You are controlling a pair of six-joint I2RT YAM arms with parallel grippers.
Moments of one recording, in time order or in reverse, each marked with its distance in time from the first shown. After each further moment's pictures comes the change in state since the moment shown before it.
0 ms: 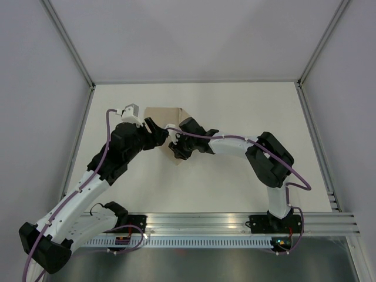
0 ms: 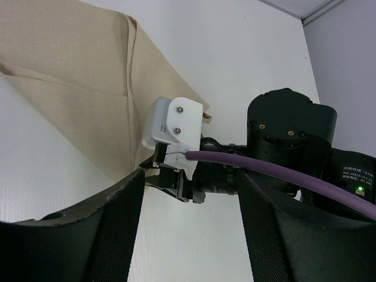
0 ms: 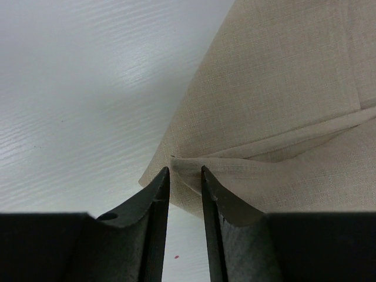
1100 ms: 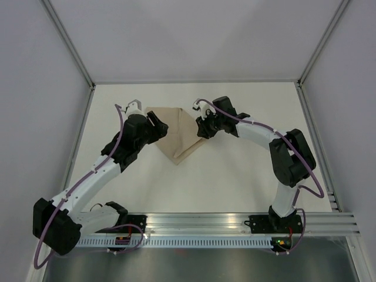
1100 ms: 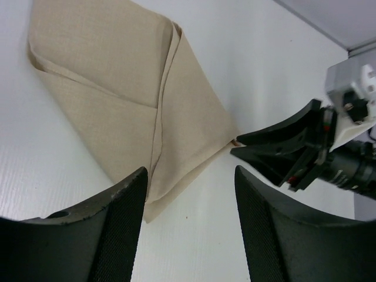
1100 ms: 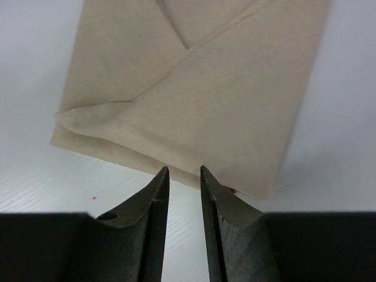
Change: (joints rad) left arm 0.039 0.169 0.024 0.053 -0.114 -0.092; right arm -0.281 -0.128 -0.040 -0.039 -0.111 0.036
